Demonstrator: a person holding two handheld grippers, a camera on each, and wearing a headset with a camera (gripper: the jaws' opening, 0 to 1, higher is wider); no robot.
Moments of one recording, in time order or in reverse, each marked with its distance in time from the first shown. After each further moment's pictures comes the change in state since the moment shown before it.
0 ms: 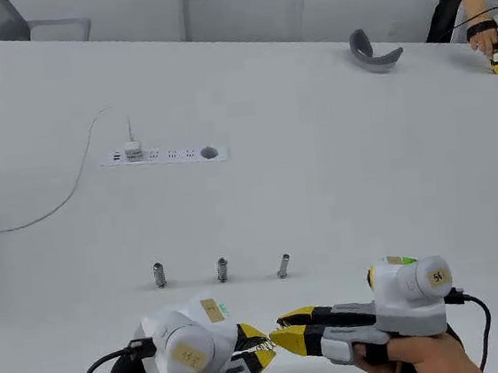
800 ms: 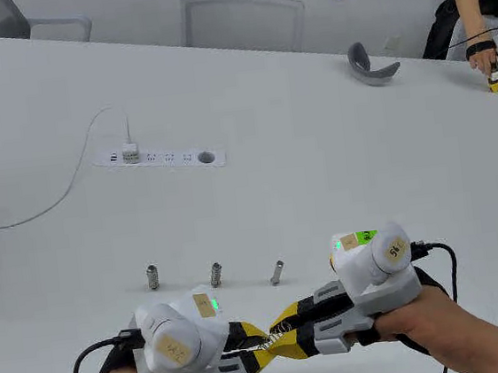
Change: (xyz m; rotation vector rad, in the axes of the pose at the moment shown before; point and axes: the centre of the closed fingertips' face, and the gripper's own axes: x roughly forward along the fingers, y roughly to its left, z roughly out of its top) left arm -0.002 -0.009 0.018 0.035 -0.075 -0.070; right arm -0.001 0.014 -0.008 -0.356 0.367 0.105
